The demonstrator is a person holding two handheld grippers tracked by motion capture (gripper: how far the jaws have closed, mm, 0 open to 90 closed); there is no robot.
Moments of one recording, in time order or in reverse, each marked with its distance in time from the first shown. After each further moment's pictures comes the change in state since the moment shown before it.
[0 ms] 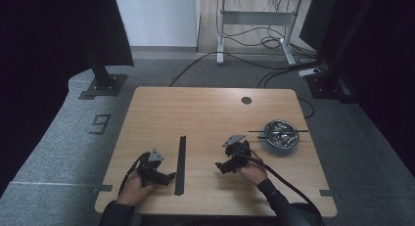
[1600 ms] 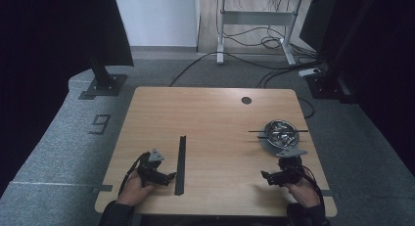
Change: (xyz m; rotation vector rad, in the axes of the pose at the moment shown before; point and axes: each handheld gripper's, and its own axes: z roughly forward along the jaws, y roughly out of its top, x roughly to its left) left arm 0.000 0.000 0.000 0.000 0.000 0.000; right arm -0.049 -0.111 -0.109 -0.051 -0.137 0.224
